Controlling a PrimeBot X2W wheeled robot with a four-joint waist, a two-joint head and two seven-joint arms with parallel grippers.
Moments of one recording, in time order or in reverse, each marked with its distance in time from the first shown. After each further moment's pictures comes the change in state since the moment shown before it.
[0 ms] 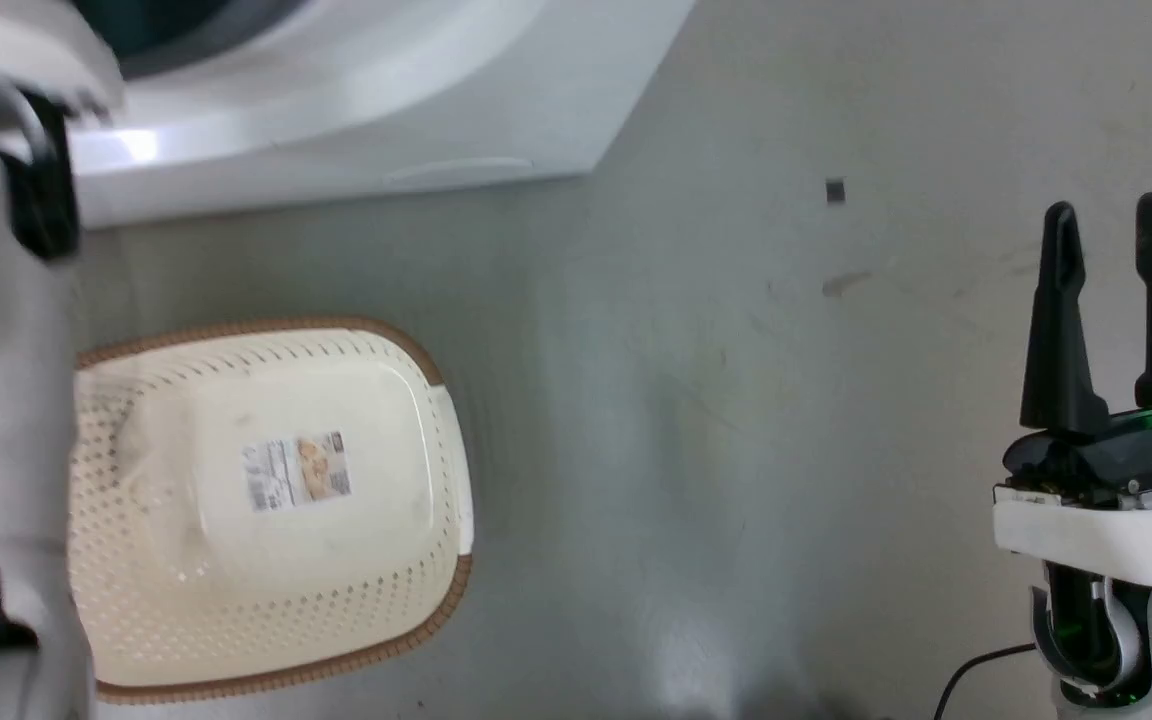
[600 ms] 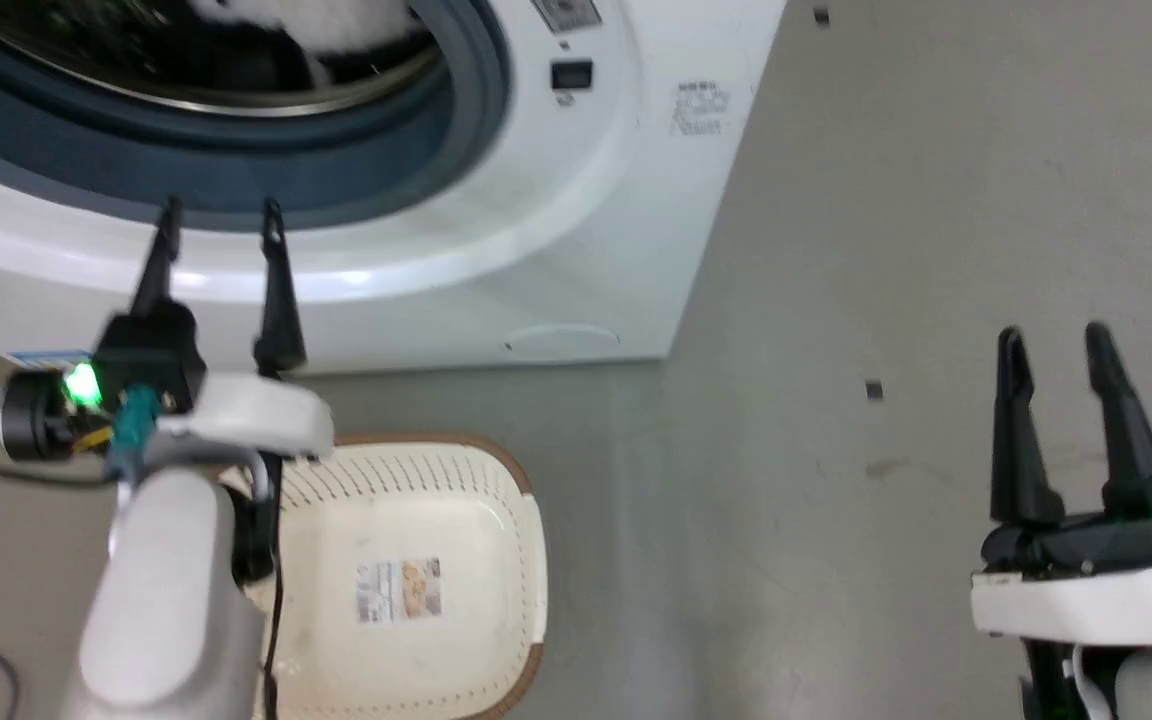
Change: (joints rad) left arm 0.613 -0.155 0.003 -0.442 0.083 0.017 0.000; right arm 0.124 0.000 -0.020 0.083 -0.071 0.000 0.000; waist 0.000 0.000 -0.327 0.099
